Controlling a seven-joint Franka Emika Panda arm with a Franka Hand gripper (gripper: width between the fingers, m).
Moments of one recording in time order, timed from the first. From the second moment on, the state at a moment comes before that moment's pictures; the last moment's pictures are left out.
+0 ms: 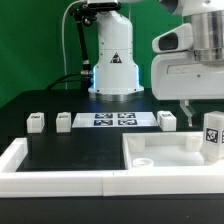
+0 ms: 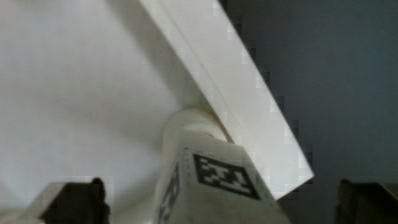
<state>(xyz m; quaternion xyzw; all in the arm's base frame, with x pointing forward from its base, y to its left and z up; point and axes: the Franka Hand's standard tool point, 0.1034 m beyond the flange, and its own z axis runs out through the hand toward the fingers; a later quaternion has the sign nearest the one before) 0.614 0.129 0.082 -0.98 0.19 -0.02 0.06</state>
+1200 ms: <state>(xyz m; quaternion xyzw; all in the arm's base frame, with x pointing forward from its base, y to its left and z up) 0.620 0.113 0.084 -0.97 -0.25 -0.05 0.02</state>
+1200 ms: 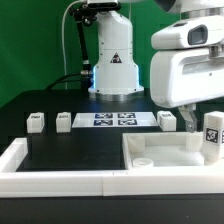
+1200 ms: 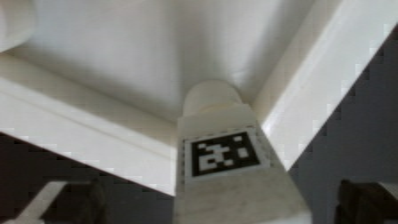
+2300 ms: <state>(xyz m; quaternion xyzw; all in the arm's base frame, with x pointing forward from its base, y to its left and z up) 0.620 0.111 0.081 -0.99 -0.15 -0.05 0.03</state>
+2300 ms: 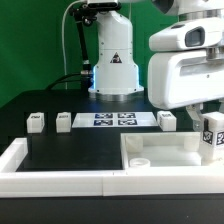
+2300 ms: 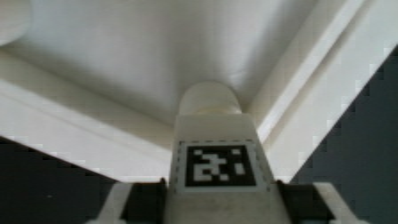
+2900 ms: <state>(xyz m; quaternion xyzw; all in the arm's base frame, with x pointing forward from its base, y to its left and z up) 0.619 0.115 0.081 -0.98 0.17 -0.06 0.07</state>
